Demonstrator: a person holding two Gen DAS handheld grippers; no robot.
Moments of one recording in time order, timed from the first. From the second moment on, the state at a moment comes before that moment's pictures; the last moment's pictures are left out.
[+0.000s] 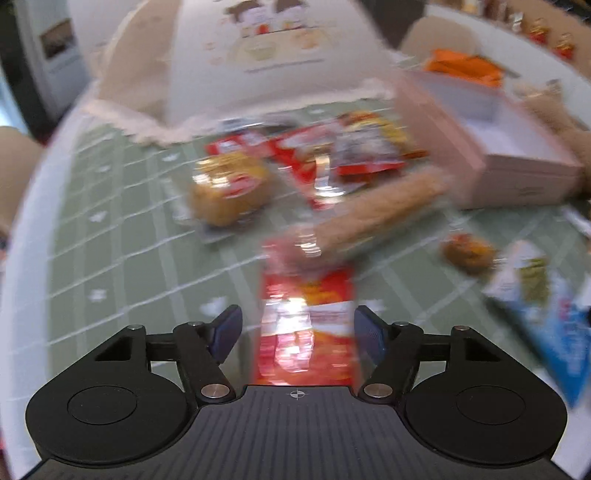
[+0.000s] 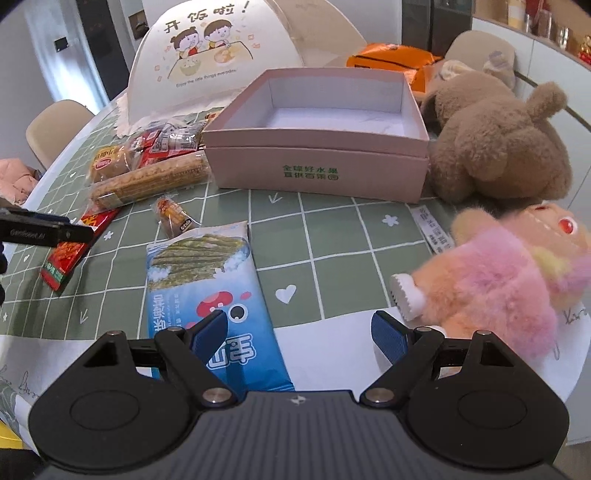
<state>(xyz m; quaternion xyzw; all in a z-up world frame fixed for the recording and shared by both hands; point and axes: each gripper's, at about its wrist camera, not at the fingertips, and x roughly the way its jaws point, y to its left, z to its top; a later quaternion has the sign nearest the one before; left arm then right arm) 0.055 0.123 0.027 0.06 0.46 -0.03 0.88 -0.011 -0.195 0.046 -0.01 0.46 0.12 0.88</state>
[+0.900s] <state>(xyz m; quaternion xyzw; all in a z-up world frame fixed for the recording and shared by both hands) -0.023 0.089 0.026 0.00 0.51 -0.07 0.86 0.059 -0.076 0.084 -0.10 0.45 0.31 0.83</state>
